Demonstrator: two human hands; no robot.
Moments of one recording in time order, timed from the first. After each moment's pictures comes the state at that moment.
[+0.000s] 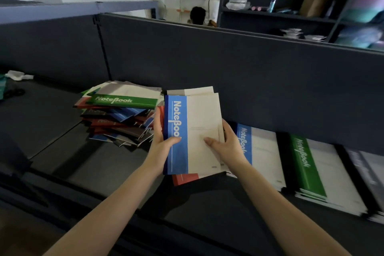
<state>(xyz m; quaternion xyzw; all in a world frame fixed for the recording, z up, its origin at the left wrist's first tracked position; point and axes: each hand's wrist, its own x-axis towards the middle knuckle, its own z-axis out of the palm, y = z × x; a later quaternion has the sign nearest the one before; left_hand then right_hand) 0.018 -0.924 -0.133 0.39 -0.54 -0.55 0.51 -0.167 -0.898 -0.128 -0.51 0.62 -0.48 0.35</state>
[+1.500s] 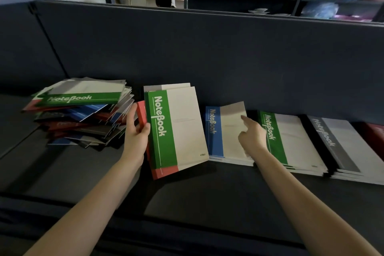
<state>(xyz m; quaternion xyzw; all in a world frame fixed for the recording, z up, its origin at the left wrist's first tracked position) -0.007 -0.936 -0.150 0.42 -0.52 -0.52 0.53 -0.290 -0.862 -0.152 -0.42 0.82 -0.36 0.15</state>
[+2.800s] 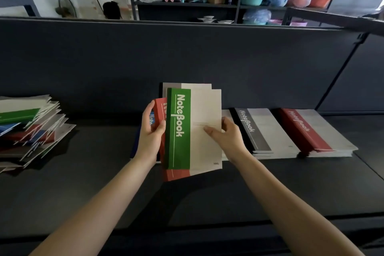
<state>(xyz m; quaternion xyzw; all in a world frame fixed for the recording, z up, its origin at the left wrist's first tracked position) -0.191 -0.850 -0.126 0.30 -0.59 -0.59 0.46 -0.367 -0.751 -0.120 -0.36 0.68 -0.58 0.26</state>
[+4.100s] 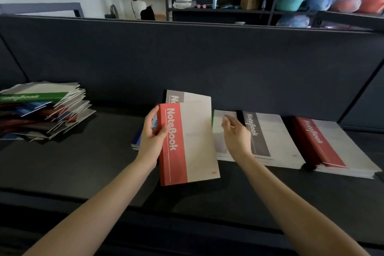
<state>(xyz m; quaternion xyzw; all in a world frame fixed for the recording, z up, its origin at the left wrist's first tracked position) -0.205 -0.802 -0.136 0.39 -0.57 -0.51 0.50 -0.407 -0.740 -0.133 -0.42 0.73 -0.51 0.16</state>
